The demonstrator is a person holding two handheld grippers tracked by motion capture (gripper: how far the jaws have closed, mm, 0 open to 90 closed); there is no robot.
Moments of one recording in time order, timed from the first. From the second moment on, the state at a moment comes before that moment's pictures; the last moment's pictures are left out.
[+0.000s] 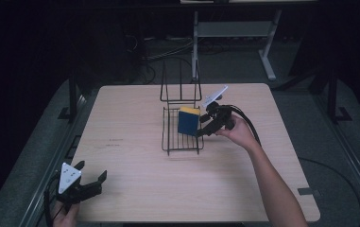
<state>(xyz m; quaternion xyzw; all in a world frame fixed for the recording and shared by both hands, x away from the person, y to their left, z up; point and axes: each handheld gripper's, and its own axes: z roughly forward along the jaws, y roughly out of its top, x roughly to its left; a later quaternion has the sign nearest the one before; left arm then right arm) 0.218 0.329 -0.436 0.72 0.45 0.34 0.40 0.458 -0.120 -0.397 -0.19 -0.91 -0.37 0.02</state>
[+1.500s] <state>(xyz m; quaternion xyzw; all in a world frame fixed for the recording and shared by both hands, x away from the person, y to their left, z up) 0.218 0.329 -0.436 0.72 0.45 0.34 0.40 0.418 -0.152 -0.398 -0.20 -0.91 -0.36 0.01</state>
